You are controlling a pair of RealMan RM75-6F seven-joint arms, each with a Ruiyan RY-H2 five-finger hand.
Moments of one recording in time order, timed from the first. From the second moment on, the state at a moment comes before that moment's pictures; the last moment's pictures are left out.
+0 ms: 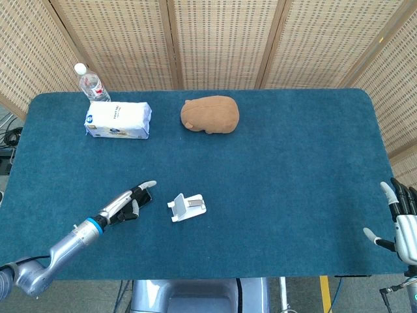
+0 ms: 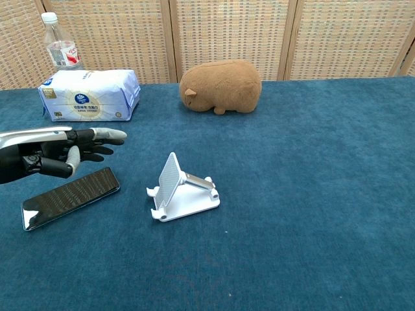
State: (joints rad) left arm -0.62 -1.34 -0.03 -1.50 1.51 0.81 -0.80; right arm 0.05 -1.12 0.10 -1.50 -1.51 1.56 0.13
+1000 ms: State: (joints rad) left arm -0.65 -1.43 -0.03 -1.38 1.42 0.68 -0.78; right arm 0.05 -1.12 0.10 -1.50 -1.51 1.56 0.14
